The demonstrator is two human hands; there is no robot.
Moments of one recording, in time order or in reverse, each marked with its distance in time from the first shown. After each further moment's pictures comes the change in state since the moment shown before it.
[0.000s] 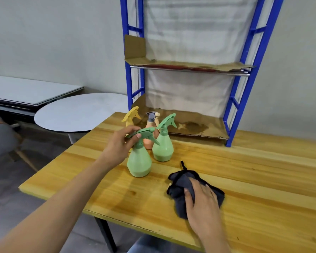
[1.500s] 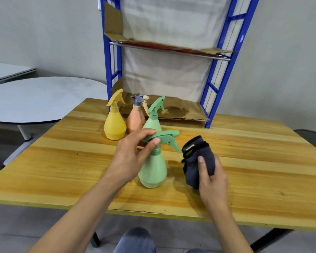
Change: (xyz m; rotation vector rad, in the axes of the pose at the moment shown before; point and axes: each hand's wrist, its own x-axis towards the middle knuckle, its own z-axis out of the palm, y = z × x) left_hand -0.057 0.026 0.033 -0.275 -0.046 0.156; right_hand -0.009 -0.019 -0.013 0.633 0.440 0.109
